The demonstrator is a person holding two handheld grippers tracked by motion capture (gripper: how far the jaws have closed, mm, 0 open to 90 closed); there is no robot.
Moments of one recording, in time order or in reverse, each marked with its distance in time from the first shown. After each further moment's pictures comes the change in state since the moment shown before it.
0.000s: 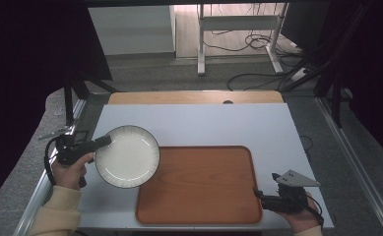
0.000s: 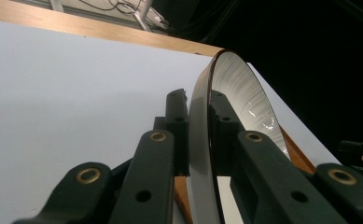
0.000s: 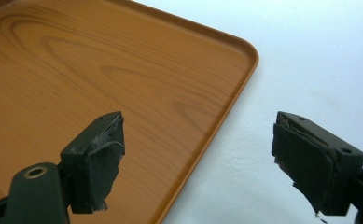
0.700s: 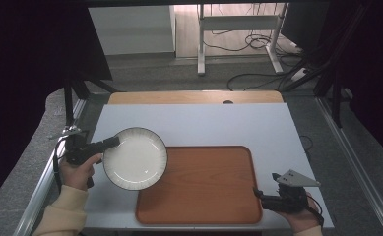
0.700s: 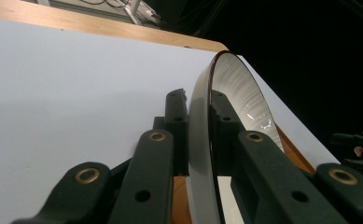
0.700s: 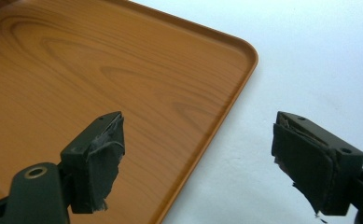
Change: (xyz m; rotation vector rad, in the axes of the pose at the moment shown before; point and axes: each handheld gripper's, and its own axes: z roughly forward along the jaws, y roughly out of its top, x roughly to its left) left arm -0.014 -0.003 0.016 0.024 -0.029 0.014; right arm 0.000 0.000 0.000 0.000 0.002 0.003
